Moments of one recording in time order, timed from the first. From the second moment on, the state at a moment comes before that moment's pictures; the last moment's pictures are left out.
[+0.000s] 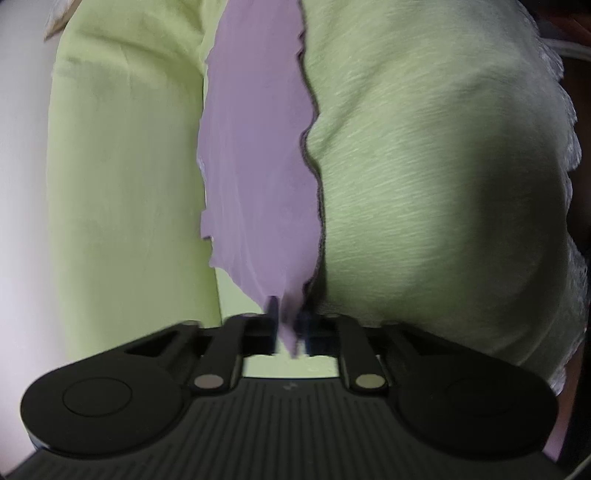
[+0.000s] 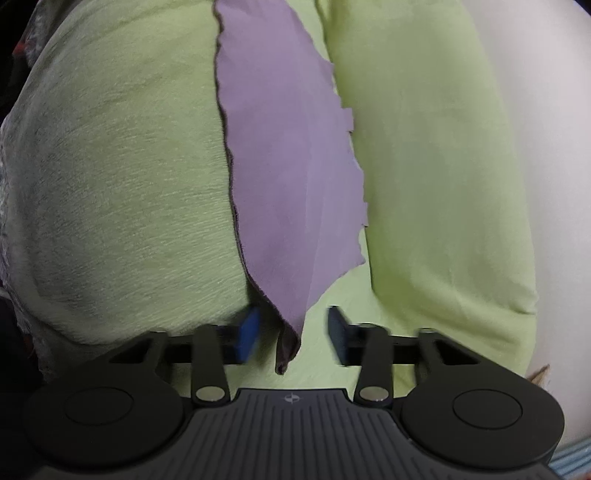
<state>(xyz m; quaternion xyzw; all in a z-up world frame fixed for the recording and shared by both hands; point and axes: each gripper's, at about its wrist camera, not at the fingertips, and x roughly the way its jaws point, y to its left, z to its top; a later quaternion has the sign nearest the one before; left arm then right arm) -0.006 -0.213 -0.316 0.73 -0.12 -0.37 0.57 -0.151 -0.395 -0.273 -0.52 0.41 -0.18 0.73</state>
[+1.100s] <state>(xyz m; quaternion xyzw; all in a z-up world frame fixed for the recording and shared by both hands) -0.016 -0.199 -0.162 0.43 0.13 -0.53 0.72 -0.185 -0.447 -0.116 -0.08 0.41 -0.08 0.91</state>
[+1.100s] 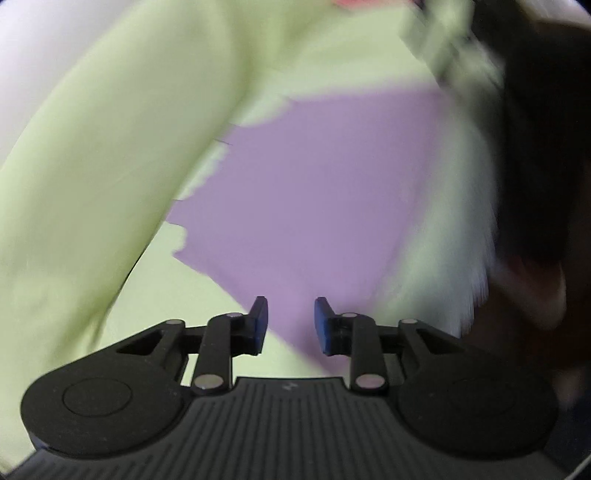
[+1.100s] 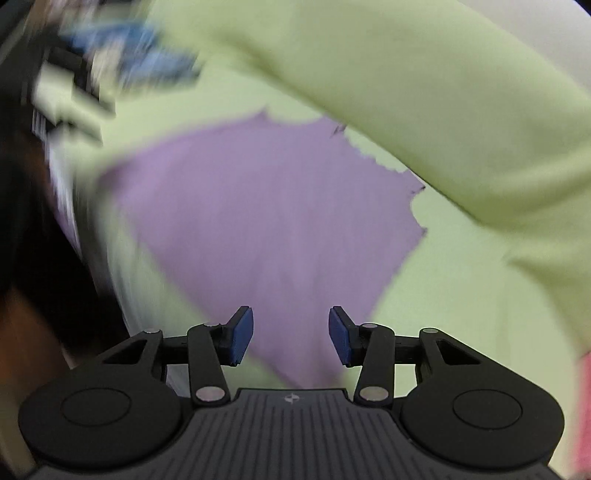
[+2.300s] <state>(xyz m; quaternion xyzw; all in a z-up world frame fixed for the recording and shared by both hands) 0.344 -0.583 -0.203 0.31 0.23 -0.43 0.82 0.161 -0.767 -0.172 0.14 0.33 -0.19 0.91</state>
